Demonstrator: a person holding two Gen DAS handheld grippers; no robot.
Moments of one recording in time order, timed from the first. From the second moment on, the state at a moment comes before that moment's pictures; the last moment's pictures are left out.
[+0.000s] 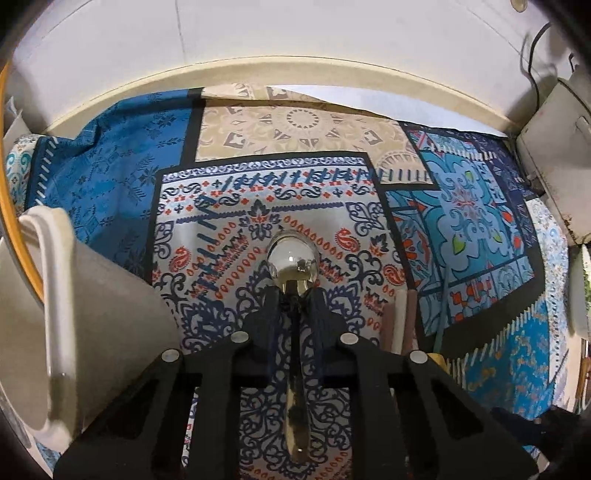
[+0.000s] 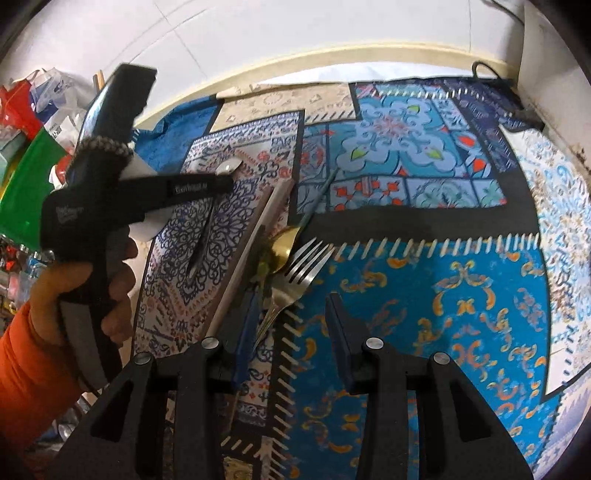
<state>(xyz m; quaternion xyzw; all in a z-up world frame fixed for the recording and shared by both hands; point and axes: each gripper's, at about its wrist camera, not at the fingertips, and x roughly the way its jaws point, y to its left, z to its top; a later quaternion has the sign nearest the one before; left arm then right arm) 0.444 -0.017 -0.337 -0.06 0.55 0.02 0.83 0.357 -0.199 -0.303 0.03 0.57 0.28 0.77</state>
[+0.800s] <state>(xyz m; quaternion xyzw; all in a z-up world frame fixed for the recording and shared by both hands) 0.355 -0.016 -0.330 -0.05 0.58 -0.05 0.81 0.369 -0.179 -0.324 0.07 0.59 0.26 0.76</state>
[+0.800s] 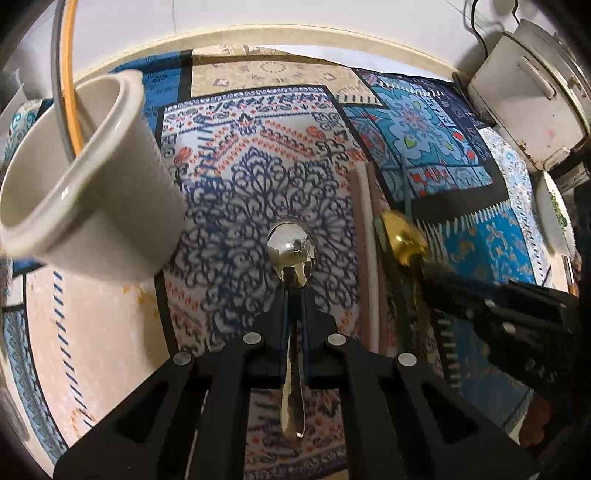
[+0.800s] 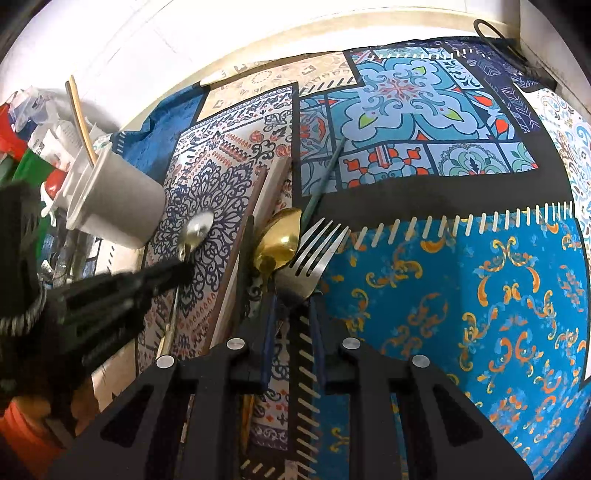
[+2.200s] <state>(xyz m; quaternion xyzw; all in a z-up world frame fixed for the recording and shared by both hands) 0.329 0.012 -0.287 -0.08 0.52 -0.07 0.85 0.365 -0.130 -0.306 0.00 0.58 0.29 0.76</state>
